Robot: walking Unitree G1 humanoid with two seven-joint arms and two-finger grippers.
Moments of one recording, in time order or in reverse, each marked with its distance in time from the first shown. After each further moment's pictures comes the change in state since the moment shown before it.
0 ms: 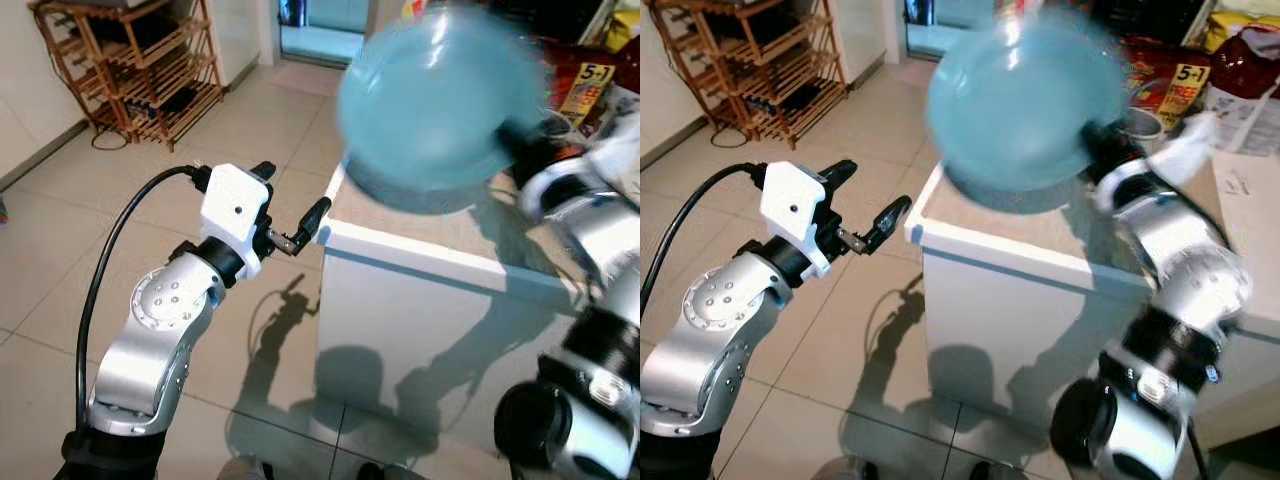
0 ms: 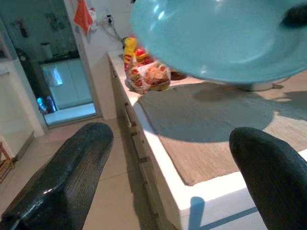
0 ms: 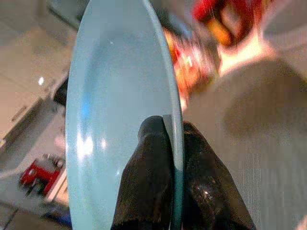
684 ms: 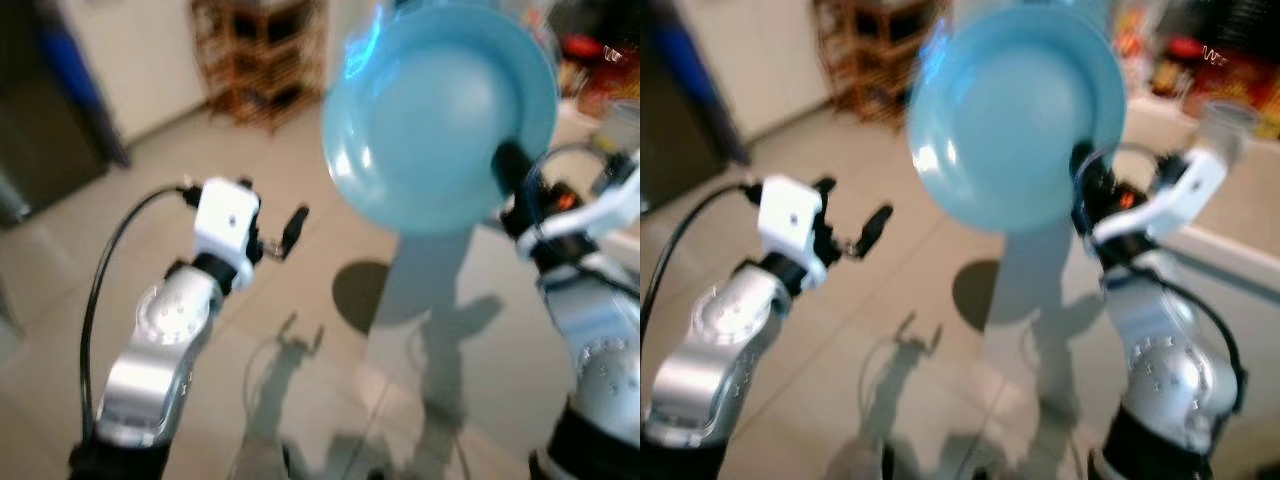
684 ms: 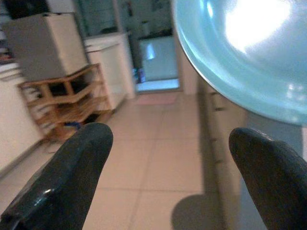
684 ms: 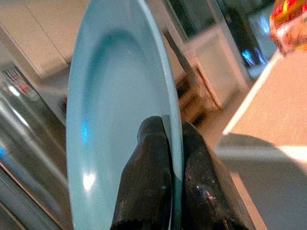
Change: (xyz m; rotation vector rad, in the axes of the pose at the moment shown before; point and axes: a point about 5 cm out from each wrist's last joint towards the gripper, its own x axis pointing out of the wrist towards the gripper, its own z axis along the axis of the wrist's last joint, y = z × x) left arm -0.008 0.011 -0.021 0.021 0.085 0.171; right arm -0.046 0.012 -0.043 -0.324 -0.028 0.086
